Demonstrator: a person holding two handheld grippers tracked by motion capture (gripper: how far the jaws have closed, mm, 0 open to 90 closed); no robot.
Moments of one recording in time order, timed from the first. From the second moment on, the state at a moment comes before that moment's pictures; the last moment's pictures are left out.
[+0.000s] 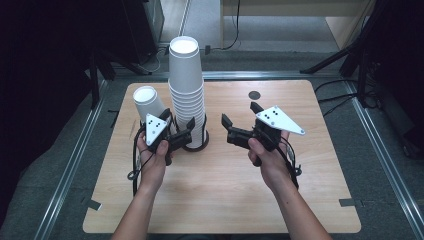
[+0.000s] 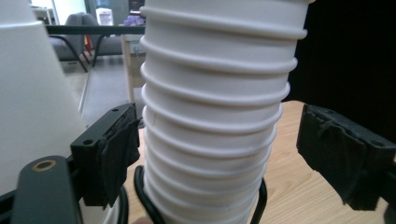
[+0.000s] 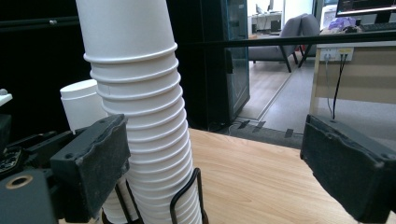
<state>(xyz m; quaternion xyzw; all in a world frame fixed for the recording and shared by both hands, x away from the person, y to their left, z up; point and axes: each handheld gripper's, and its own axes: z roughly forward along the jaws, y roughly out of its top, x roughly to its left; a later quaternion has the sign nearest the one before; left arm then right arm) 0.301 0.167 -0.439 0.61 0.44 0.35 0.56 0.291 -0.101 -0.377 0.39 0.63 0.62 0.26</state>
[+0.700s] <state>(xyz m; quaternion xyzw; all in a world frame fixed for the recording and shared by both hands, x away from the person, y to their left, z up) 0.326 0.151 -0.432 0.59 0.45 0.37 0.56 0.312 -0.065 -0.338 0.36 0.65 0.62 0.24</state>
